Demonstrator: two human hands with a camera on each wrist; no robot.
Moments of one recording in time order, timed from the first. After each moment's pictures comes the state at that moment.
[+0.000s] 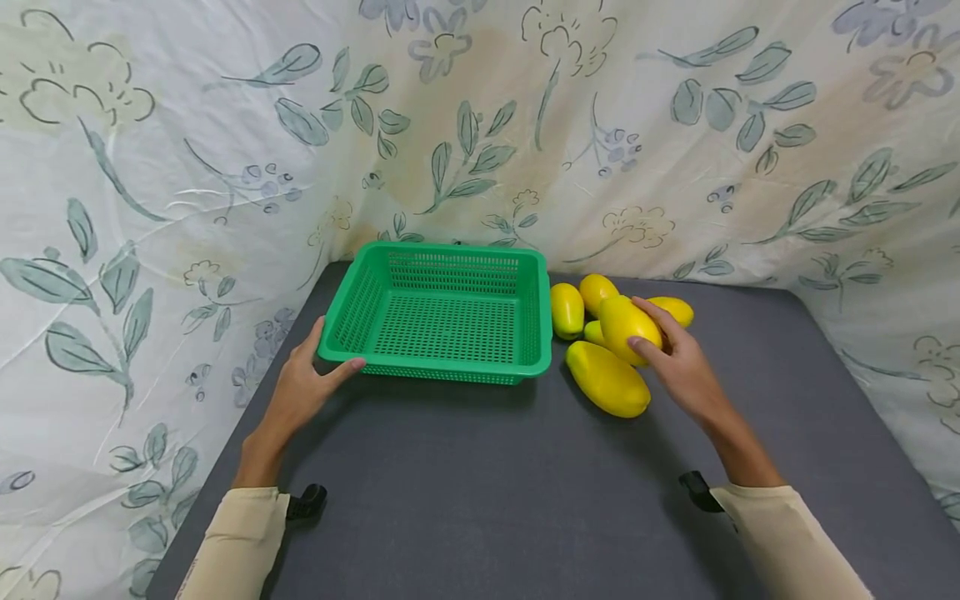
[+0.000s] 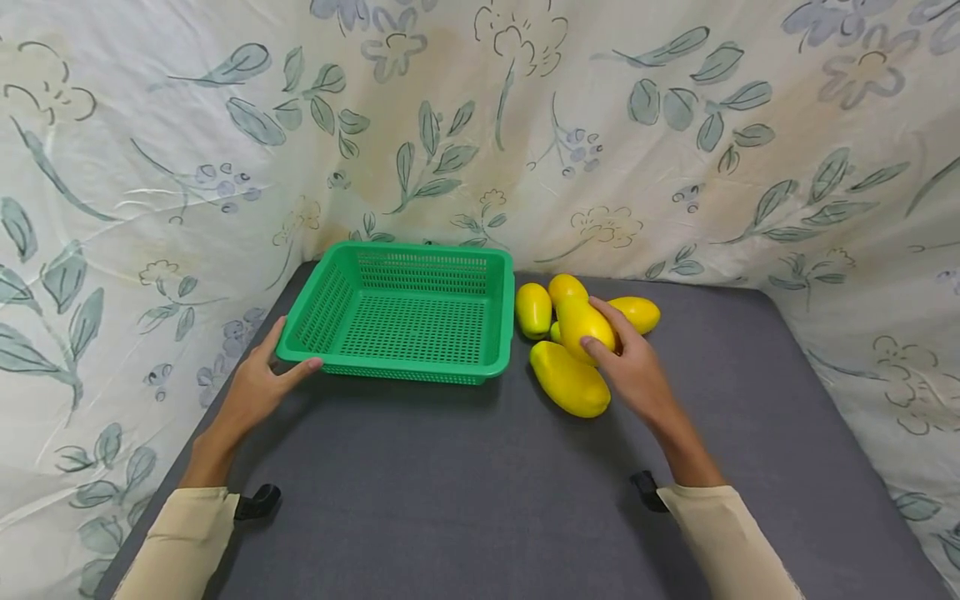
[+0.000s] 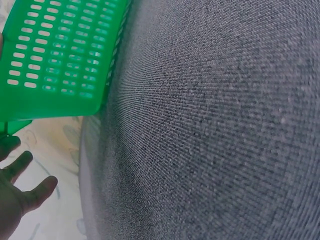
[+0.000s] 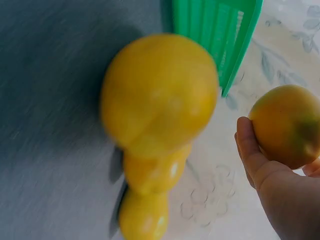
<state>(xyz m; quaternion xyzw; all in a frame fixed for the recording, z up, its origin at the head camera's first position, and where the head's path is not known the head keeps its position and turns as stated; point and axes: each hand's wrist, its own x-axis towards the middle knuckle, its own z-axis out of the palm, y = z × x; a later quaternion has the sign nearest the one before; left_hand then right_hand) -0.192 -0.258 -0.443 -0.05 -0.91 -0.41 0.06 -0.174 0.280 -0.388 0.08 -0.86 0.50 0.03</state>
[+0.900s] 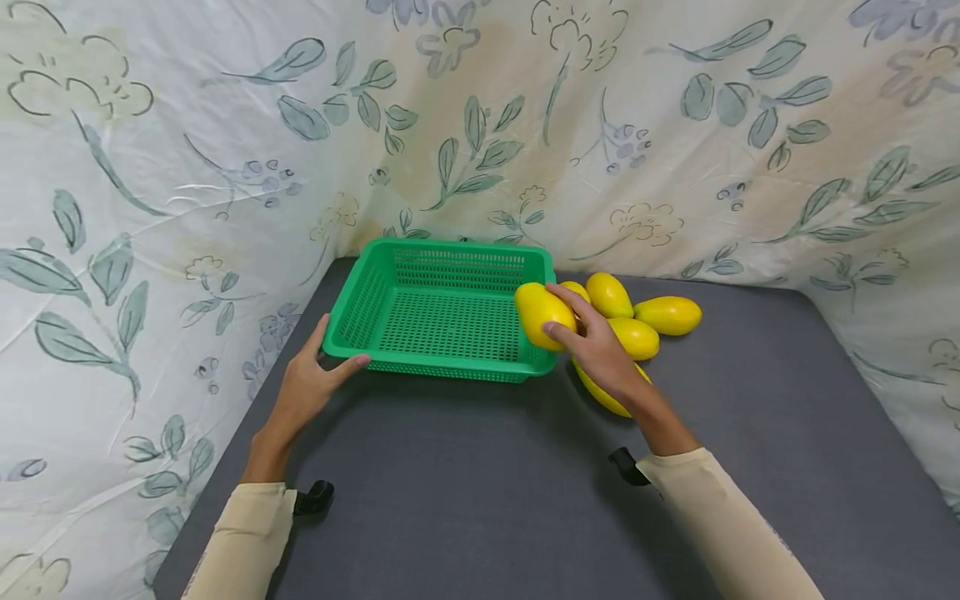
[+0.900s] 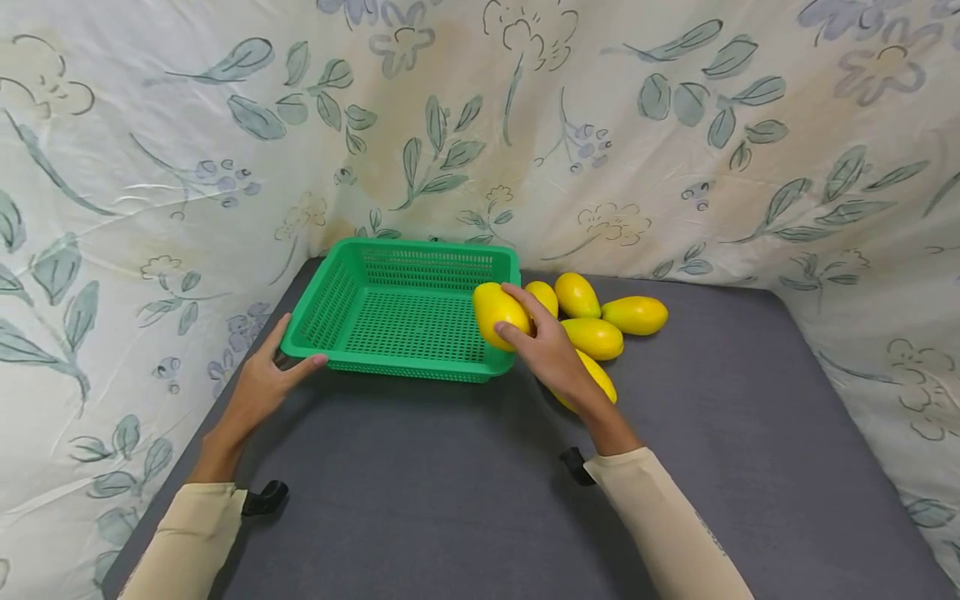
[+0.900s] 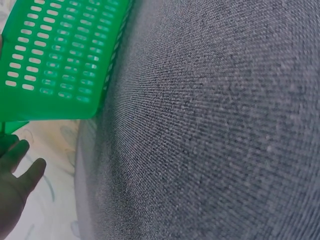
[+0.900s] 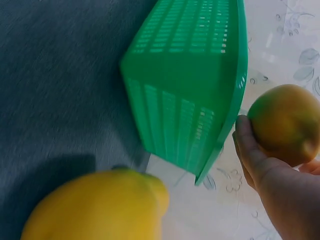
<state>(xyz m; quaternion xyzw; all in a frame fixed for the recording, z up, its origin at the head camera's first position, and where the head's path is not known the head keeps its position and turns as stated) -0.190 -0.255 -0.446 -0.03 -0.90 -0.44 0.06 -0.201 0.179 -0.382 0.16 -0.80 0.58 -0.04</state>
